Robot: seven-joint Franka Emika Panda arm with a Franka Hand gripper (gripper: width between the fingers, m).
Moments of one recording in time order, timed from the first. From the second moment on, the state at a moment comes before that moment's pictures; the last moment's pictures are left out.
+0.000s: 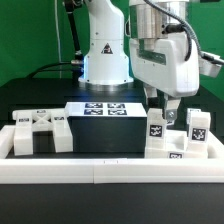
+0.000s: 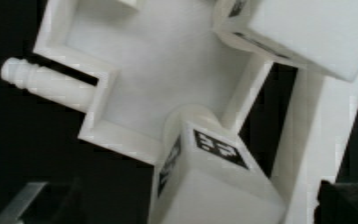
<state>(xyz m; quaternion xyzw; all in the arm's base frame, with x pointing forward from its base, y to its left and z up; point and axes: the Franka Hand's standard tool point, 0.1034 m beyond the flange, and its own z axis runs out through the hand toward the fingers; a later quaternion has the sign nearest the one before) 0.594 0.054 0.083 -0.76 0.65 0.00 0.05</state>
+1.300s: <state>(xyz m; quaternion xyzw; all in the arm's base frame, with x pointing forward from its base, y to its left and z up) 0.577 0.042 0.087 -0.90 0.44 -0.01 0.04</state>
